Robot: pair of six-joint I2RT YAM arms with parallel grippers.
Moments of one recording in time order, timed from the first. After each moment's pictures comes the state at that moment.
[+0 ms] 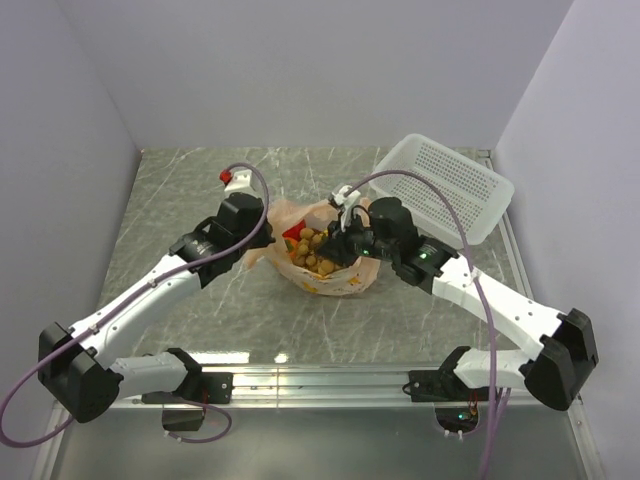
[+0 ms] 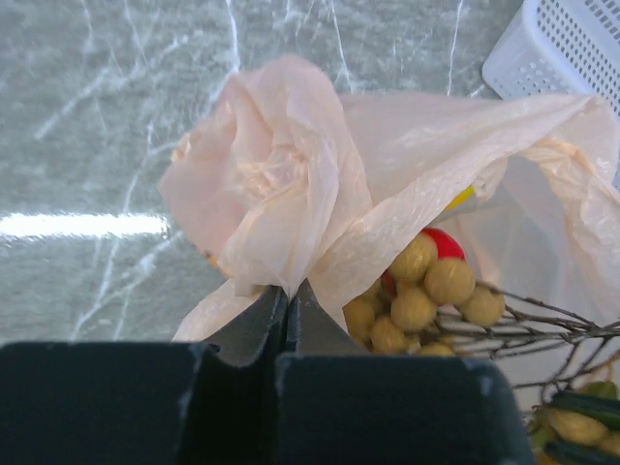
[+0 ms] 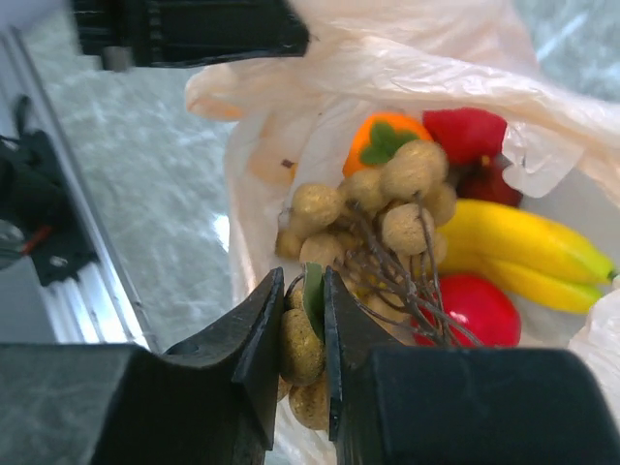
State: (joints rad) left arm -0.65 1.18 1.01 -0.41 -0.33 -0.63; right arm 0.75 1.24 0.99 -0.19 -0.30 0.07
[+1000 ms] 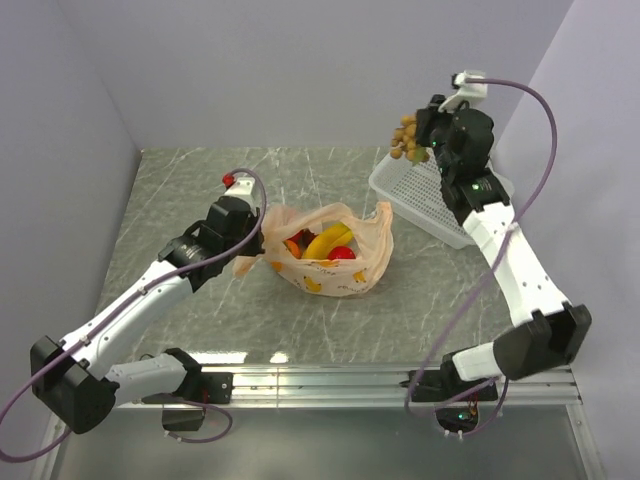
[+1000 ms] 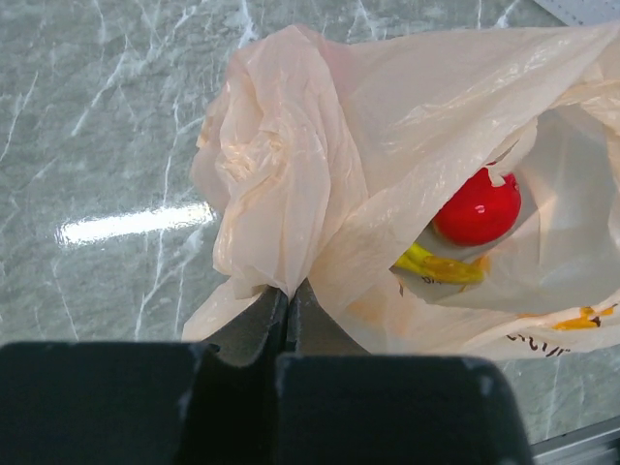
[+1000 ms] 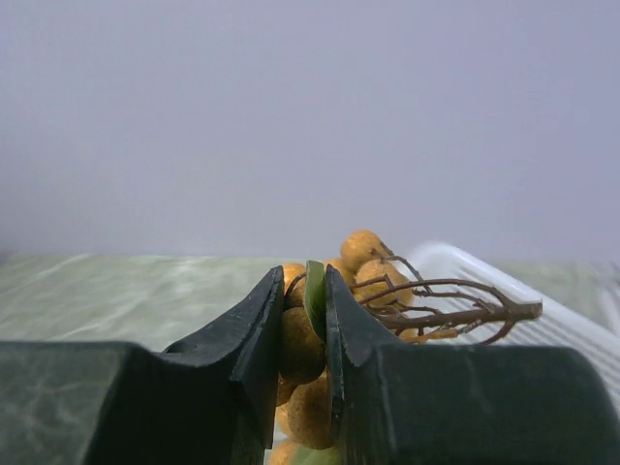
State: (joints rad) left arm -0.60 1.13 1.02 -0.51 -0.23 -0.43; right arm 0.30 1.36 1.47 -0.05 0.18 0.13
